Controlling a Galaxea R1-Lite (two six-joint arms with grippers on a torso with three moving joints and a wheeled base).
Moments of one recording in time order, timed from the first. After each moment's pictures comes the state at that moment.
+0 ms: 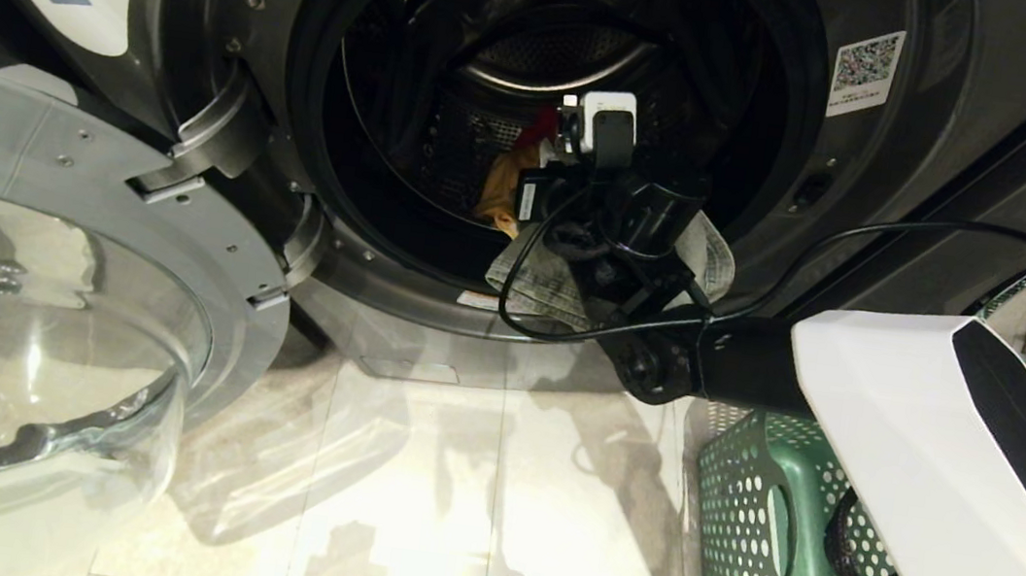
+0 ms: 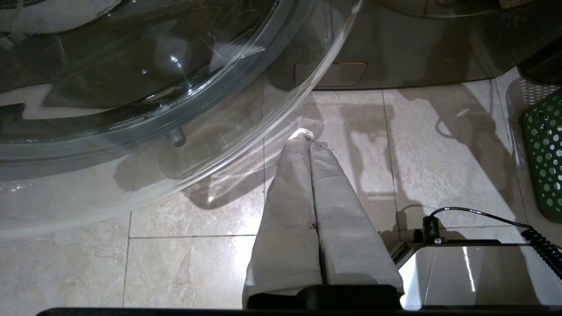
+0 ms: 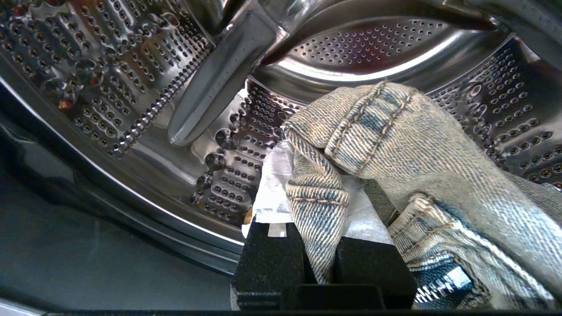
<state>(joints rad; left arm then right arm) 0.00 0.00 0.00 0.00 0.00 0.00 0.65 2.39 -1.95 -0.88 -0.32 -0.17</state>
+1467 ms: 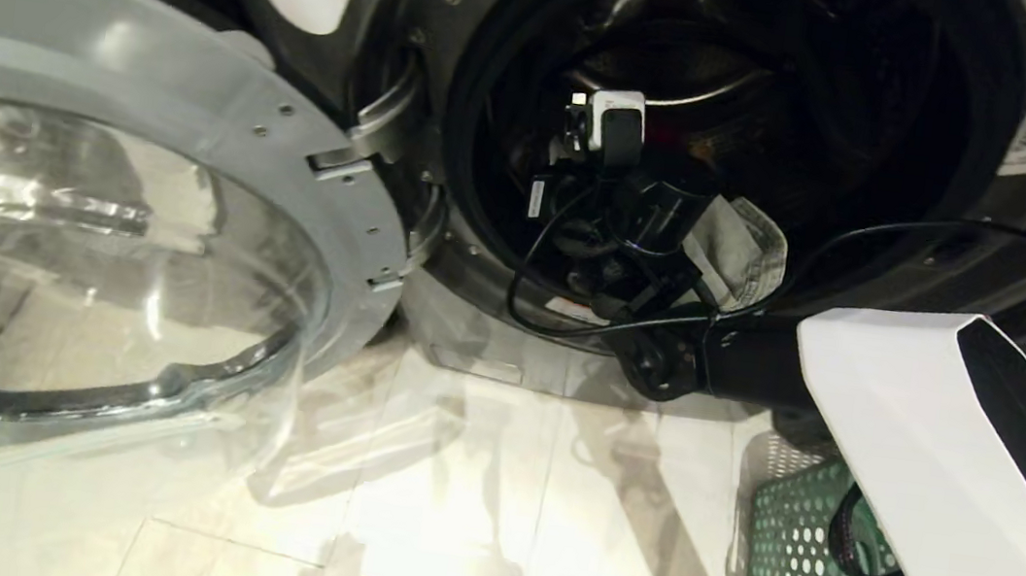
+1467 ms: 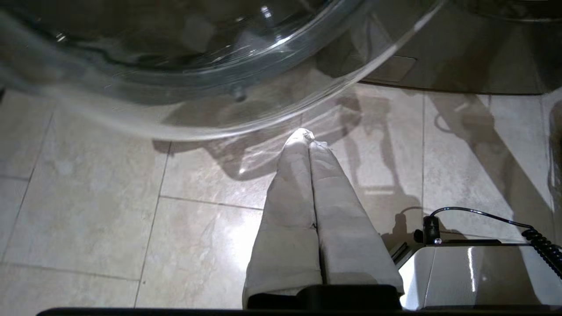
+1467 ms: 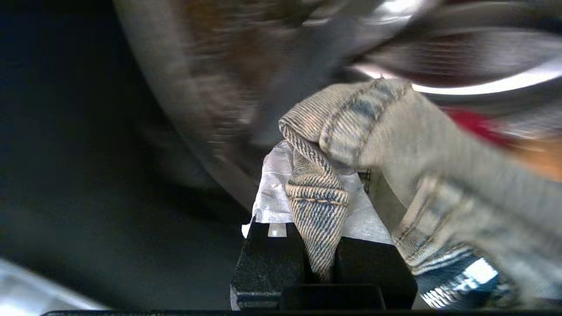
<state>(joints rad) 0.00 0.00 0.00 0.00 0.00 0.00 0.64 2.39 -1.95 -0.89 -0.33 -0.18</state>
